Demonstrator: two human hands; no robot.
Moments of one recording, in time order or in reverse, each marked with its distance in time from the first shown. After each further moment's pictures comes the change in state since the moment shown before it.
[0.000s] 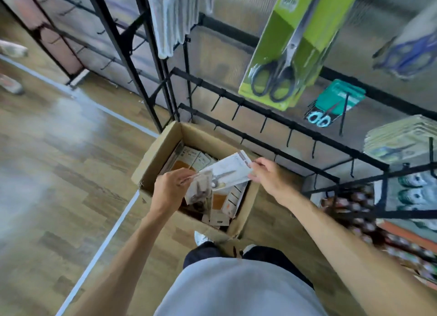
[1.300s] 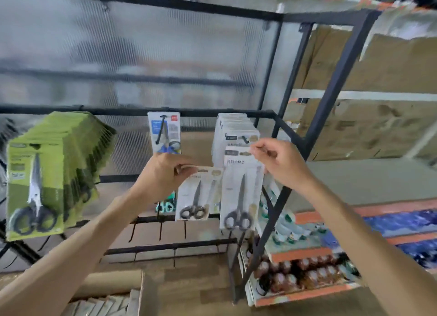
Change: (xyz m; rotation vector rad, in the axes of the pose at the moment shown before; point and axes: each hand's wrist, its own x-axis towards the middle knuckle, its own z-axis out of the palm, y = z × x) left_hand 0.027 0.468 0.073 0.013 -0.164 1.063; right_hand -0.262 -0.066 -0.419 -0.382 0.749 -0.672
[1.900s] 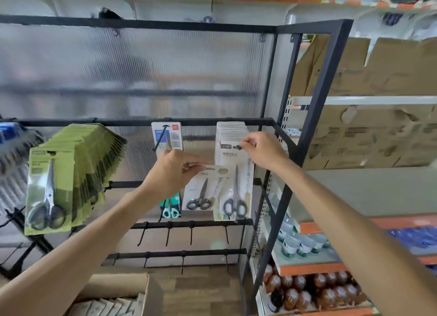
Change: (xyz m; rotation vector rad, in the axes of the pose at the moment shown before) left_hand 0.021 0.056 0.006 0.058 0.033 -0.017; right_hand 0.061 0.026 0.003 -0.186 -0.038 0.086
